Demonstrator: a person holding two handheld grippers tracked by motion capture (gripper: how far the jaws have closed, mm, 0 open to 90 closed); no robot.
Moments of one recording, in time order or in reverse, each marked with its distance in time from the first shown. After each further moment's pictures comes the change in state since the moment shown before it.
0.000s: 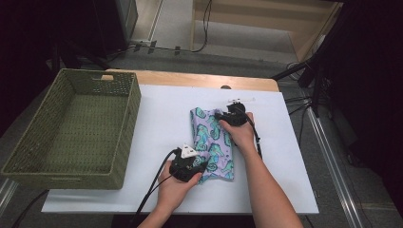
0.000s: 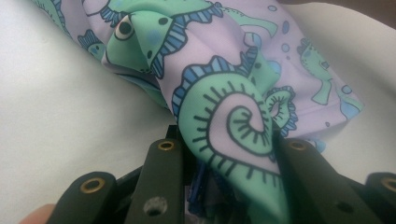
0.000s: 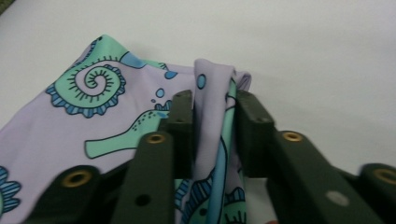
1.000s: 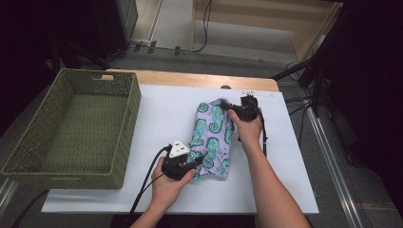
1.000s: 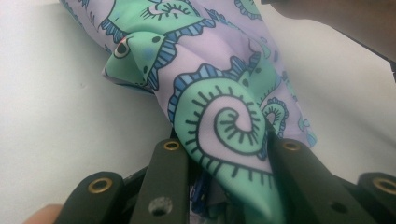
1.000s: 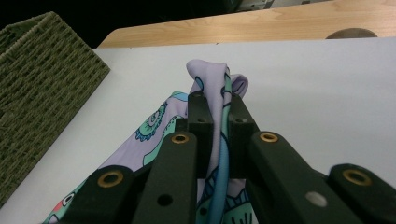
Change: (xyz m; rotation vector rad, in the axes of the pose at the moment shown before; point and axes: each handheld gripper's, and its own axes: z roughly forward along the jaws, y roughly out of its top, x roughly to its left) left arm 0.008 0.007 -0.030 -0.124 -0.035 0.015; right arm 0.005 0.019 -0.056 -0.184 0.130 0.105
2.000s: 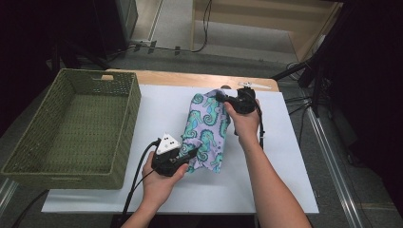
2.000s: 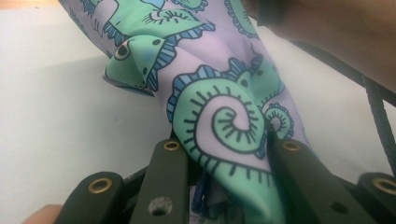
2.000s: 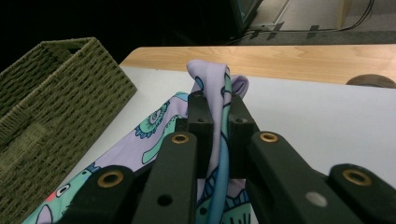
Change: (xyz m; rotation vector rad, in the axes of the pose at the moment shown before) left arm 0.001 0.024 -0.042 -0.090 0.029 0.005; right arm 0.036 0.027 -0.010 -0.048 0.025 -0.057
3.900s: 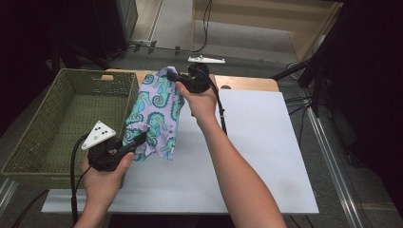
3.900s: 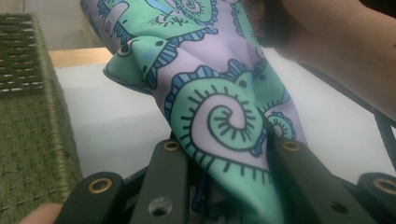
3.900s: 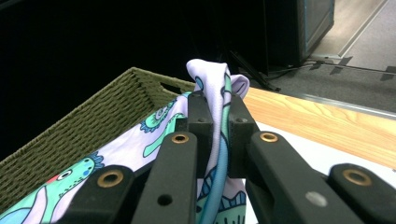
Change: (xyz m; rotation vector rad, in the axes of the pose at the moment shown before) left arm 0.058 0.024 -0.124 -0.128 0.185 -0.054; right arm 0.129 0.058 0.062 -0.044 0.183 -0.123
